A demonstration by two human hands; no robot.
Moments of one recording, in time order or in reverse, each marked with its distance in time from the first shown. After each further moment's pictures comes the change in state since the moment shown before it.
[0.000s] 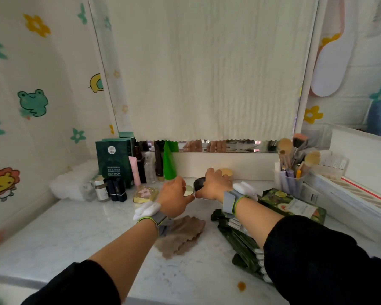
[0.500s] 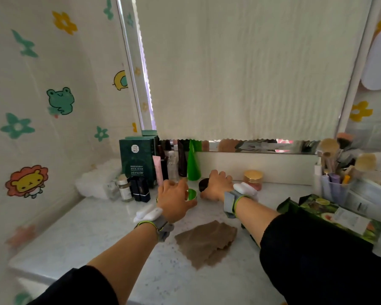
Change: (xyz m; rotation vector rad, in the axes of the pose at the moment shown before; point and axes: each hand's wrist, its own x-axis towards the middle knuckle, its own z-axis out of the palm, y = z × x) left_hand 0.003 -0.067 -0.023 0.307 0.039 0.009; right_hand 0.043 -0.050 0.040 0.029 -0.046 -0.031
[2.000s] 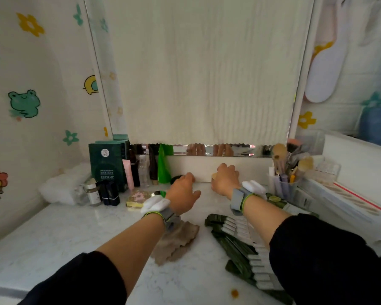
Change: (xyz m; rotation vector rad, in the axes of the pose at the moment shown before) left_hand 0.016 0.104 -0.002 -0.305 -0.122 0.103; right_hand -0.023 0.080 -0.060 0.074 0.232 0.133
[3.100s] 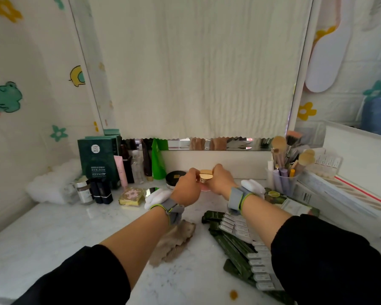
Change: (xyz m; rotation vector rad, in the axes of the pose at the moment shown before) left_hand 0.015 0.021 0.012 -0.150 -0.082 -0.117; right_hand 0.004 0.007 0.016 0.204 -0.114 -0.007
